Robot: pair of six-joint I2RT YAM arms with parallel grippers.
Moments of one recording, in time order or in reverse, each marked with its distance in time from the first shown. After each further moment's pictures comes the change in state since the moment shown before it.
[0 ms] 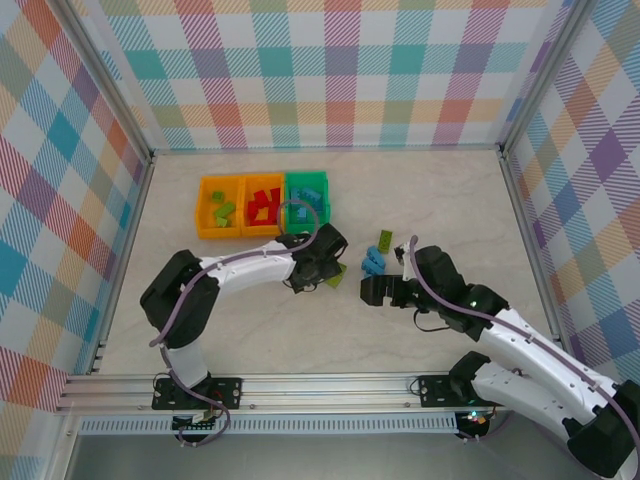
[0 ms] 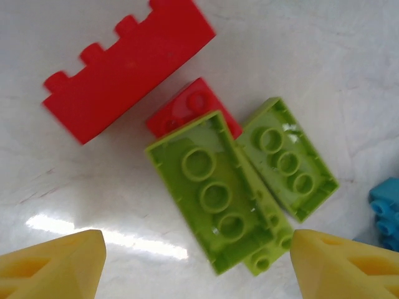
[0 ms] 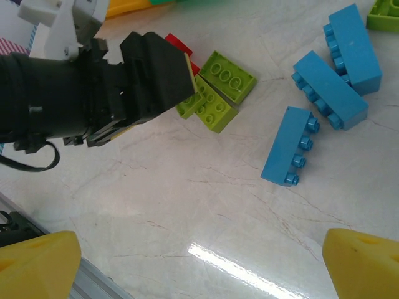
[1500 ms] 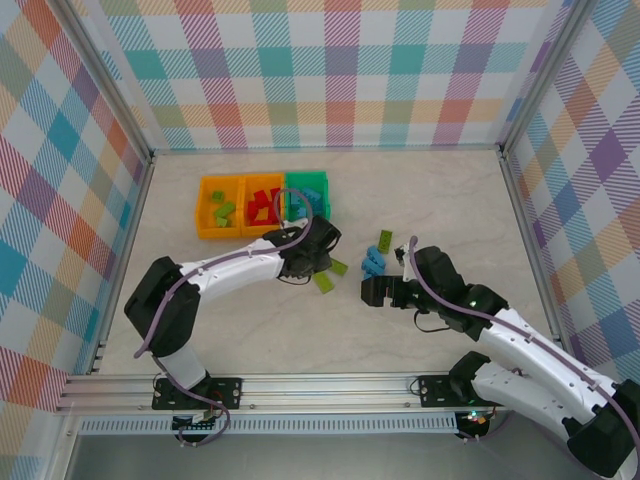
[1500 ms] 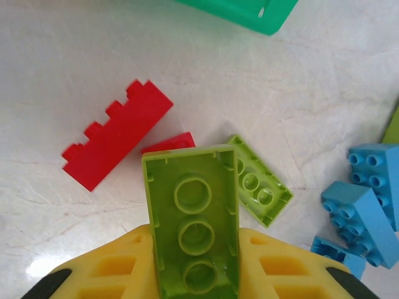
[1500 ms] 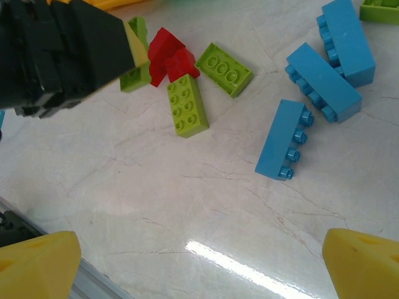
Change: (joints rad) left arm 0.033 -0.116 -0.014 0.024 -0.061 0.175; right arm 0.000 0.012 0.000 -0.013 -0.006 0.003
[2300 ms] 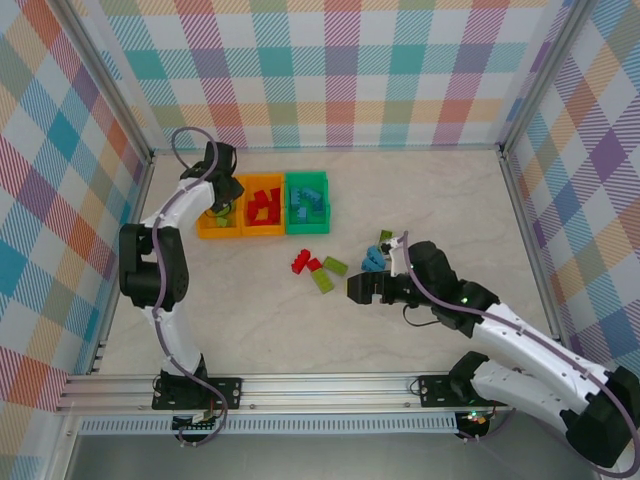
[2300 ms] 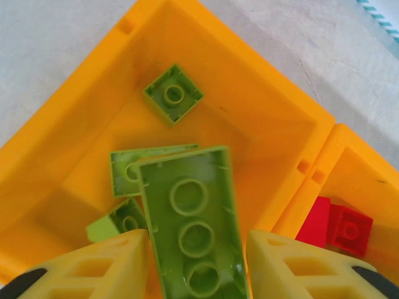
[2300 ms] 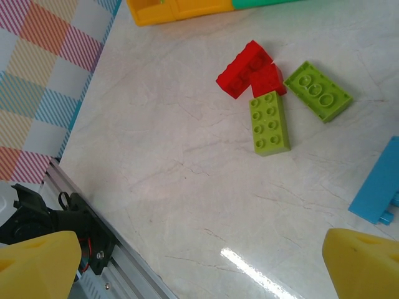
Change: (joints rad) left arm 0.693 0.265 0.372 -0.018 0.031 0.264; right arm 0.027 0.034 -0.003 0.190 -0.130 0.001
